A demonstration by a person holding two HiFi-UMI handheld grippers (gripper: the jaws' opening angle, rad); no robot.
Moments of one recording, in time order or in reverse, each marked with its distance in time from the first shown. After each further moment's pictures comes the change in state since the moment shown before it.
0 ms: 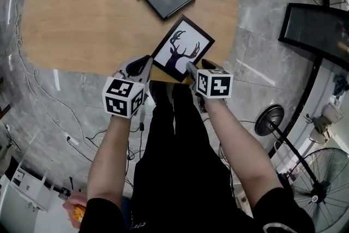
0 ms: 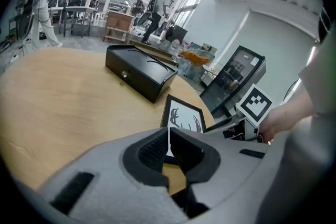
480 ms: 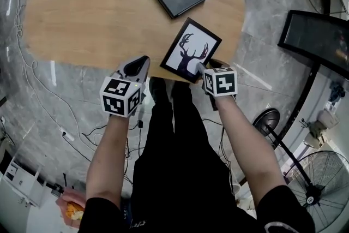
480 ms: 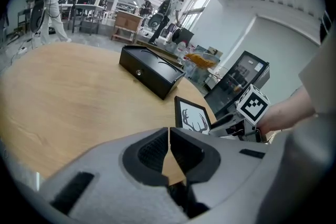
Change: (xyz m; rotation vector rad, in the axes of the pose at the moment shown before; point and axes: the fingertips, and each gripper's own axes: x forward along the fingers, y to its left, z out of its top) left arm -0.026 0.018 -0.016 -0.065 -0.017 0.028; right arm -0.006 -0.015 -0.005 -0.230 0.105 -0.064
